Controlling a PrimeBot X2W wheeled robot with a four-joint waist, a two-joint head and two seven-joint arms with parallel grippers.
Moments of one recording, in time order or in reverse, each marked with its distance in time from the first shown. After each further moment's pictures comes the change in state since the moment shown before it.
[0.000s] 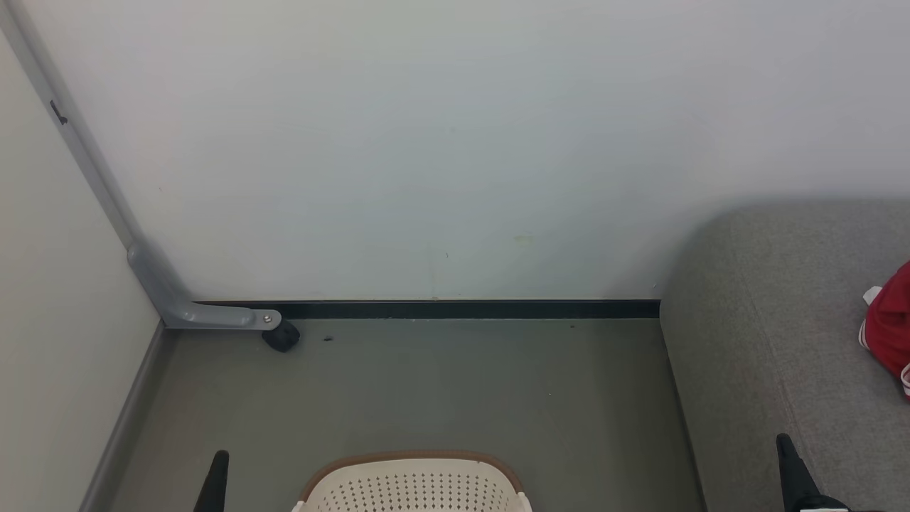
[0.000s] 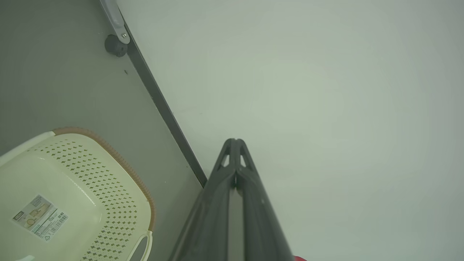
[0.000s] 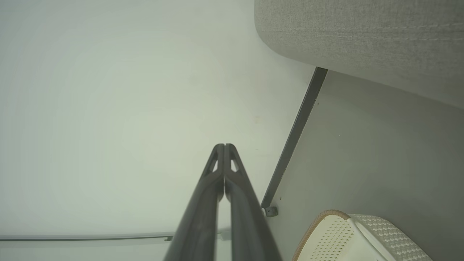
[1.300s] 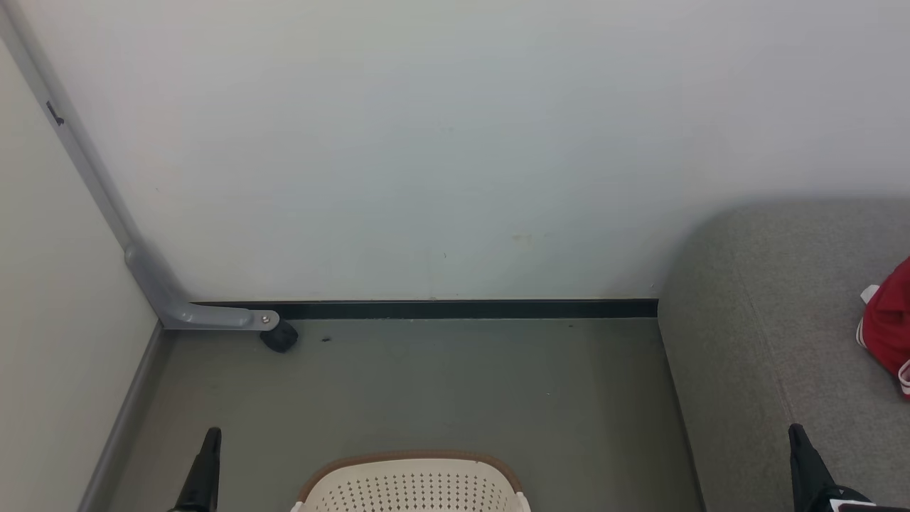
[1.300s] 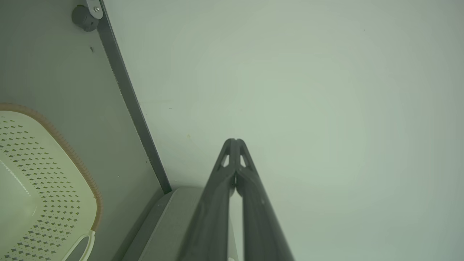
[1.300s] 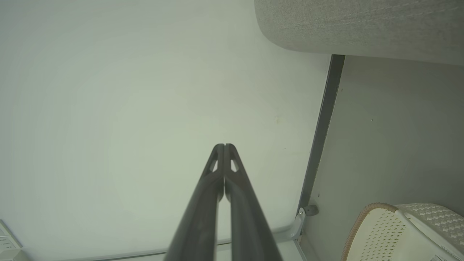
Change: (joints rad) left arm -0.053 -0.005 0.037 0.018 -0.211 -0.016 0.053; right arm -0.027 0.000 -0.047 0.003 0.209 0.010 0.057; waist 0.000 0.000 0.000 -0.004
